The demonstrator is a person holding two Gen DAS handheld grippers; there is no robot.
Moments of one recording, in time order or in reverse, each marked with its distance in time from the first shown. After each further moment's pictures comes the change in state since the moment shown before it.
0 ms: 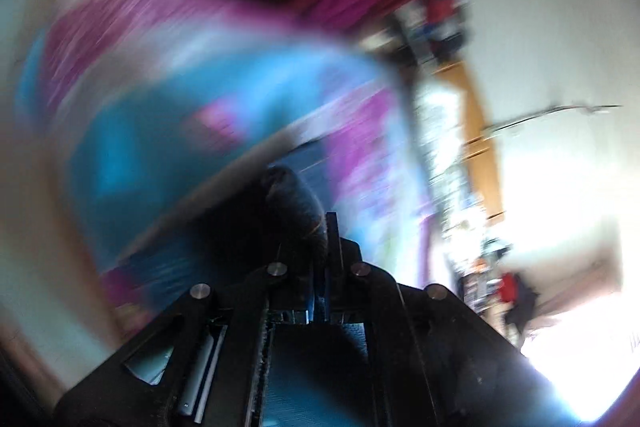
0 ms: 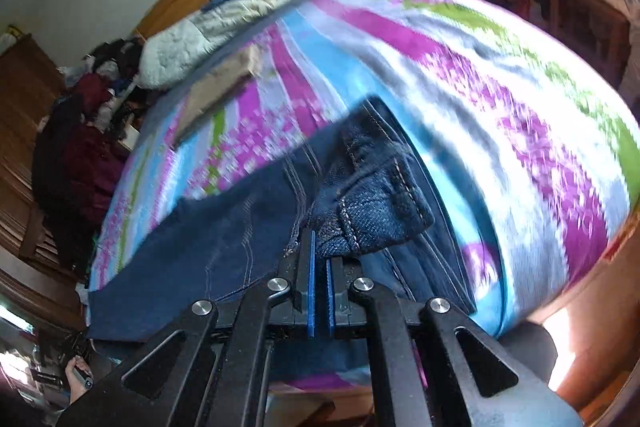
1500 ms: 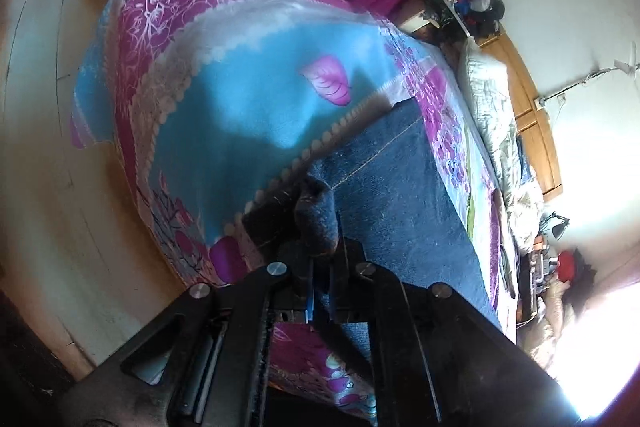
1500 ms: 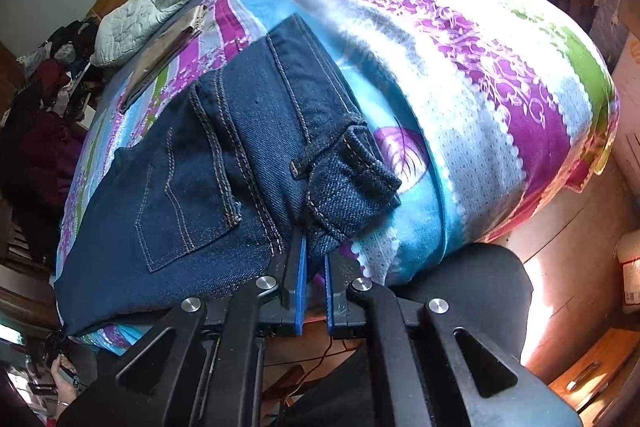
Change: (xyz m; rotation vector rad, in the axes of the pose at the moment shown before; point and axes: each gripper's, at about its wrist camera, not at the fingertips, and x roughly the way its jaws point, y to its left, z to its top) left arm -0.010 0.027 -0.009 0.097 -0.033 0.145; right arm -0.004 -0.050 -0.061 0.056 0.081 -0.115
